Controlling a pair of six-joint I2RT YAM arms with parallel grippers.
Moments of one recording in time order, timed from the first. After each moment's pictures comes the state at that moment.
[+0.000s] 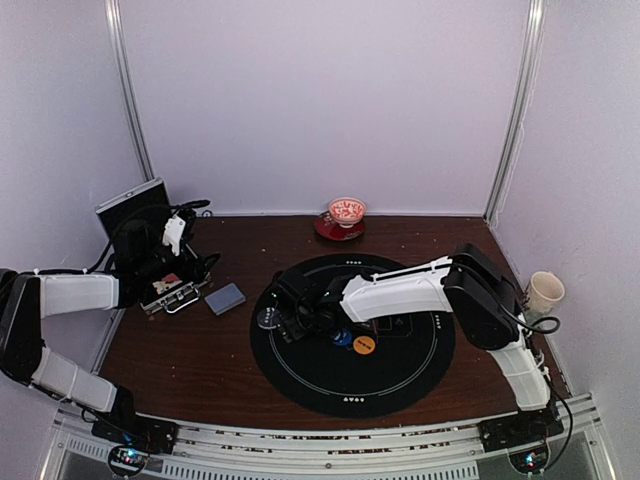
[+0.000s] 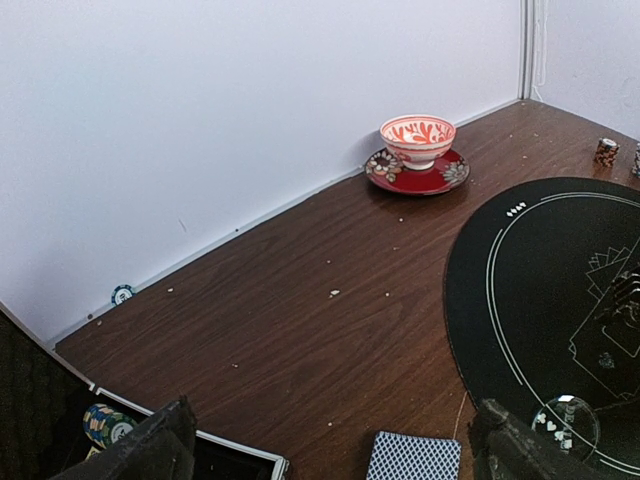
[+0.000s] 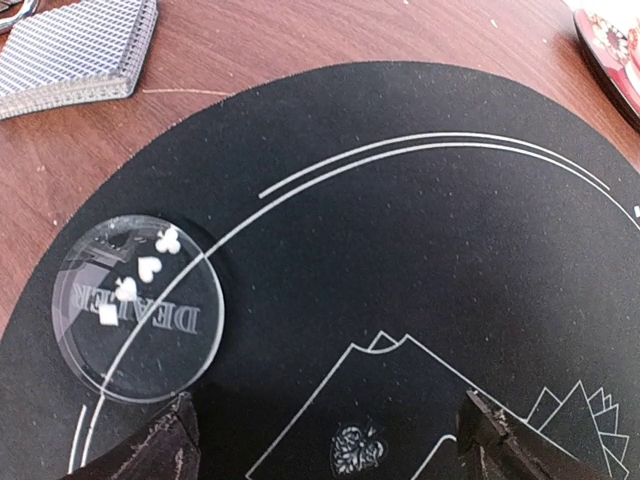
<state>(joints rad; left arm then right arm) -0.14 1.34 0.61 0.43 0.41 0.28 1.08 2.29 1.69 -0.34 0.43 0.29</state>
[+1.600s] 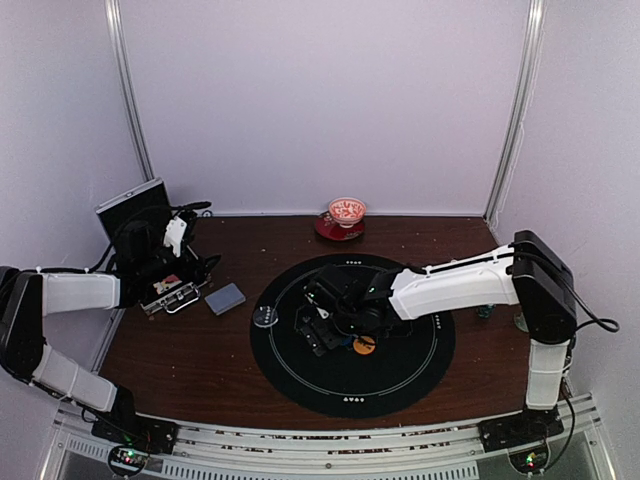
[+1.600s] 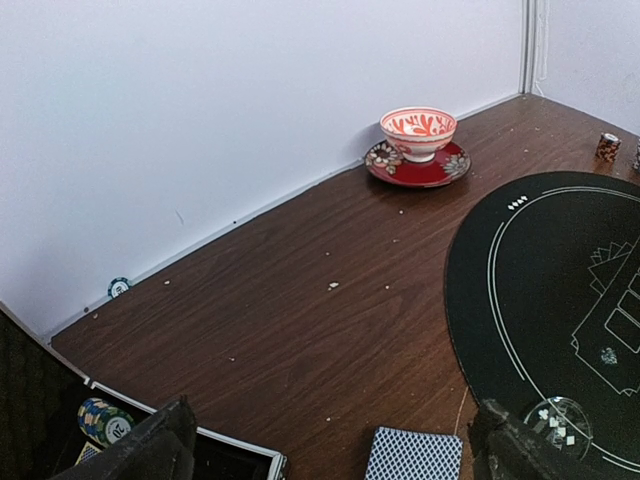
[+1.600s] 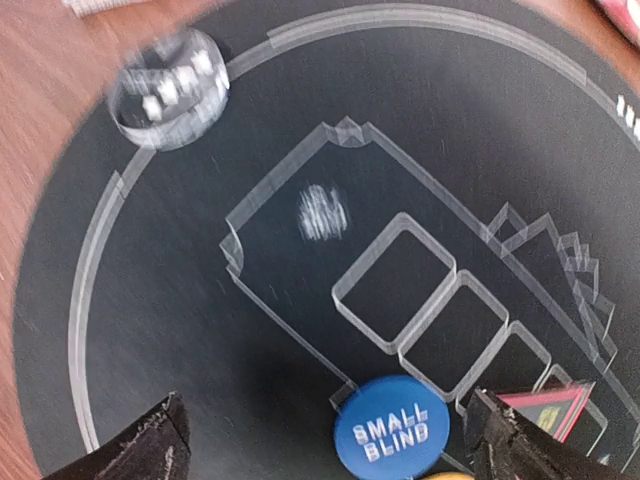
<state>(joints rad) -0.14 1.36 0.61 0.43 0.40 0.28 1.07 1.97 1.35 -0.38 0.26 0.31</state>
